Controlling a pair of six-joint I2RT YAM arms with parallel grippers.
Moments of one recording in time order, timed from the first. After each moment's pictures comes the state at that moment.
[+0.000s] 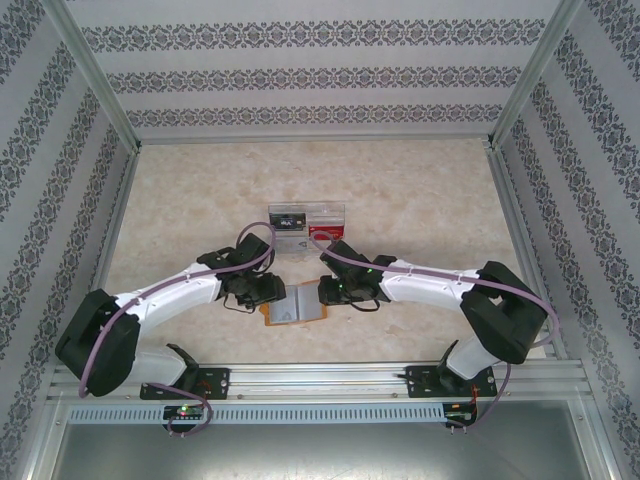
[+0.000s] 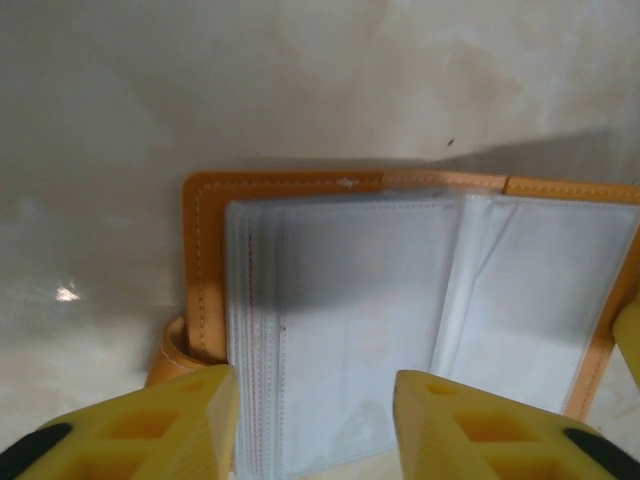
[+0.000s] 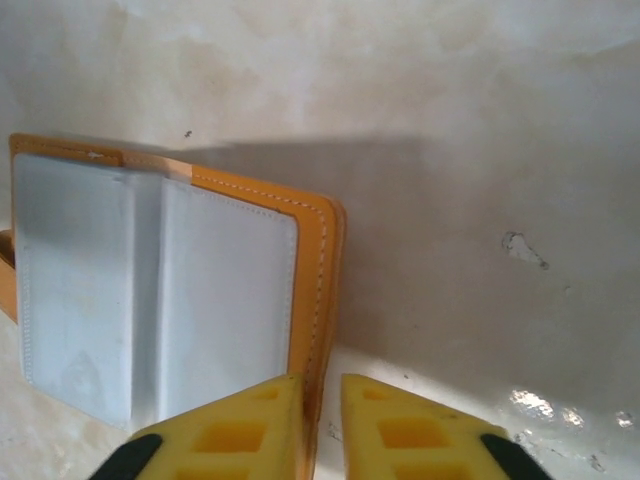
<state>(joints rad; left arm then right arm) -0.60 1.34 0.72 -0.59 0.22 -0.85 0.88 1.56 0.82 -0.36 -0.14 0.77</state>
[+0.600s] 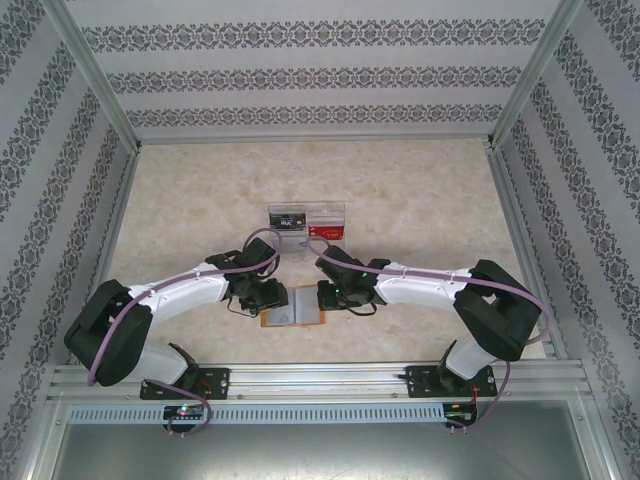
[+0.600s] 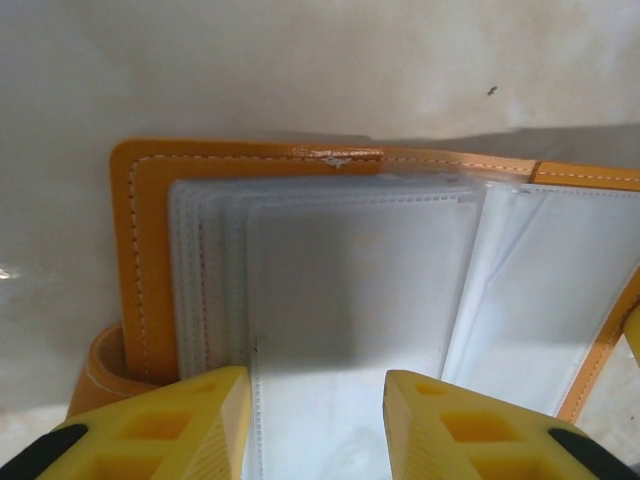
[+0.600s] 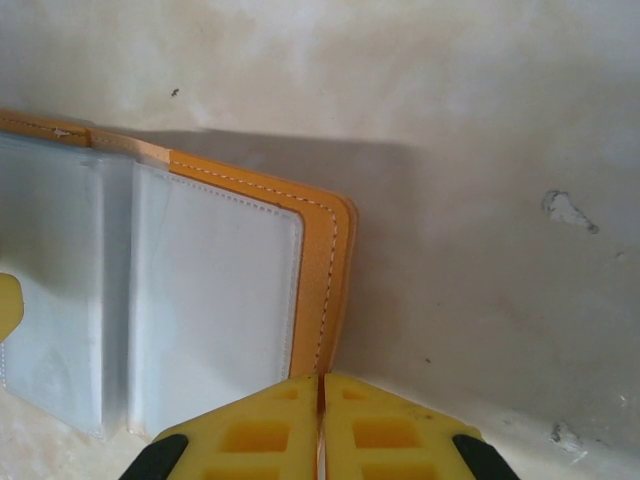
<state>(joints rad) -0.63 1.40 0.70 -0.56 0.25 -0.85 0.91 1.58 0.82 -0.36 -0.14 0.81</state>
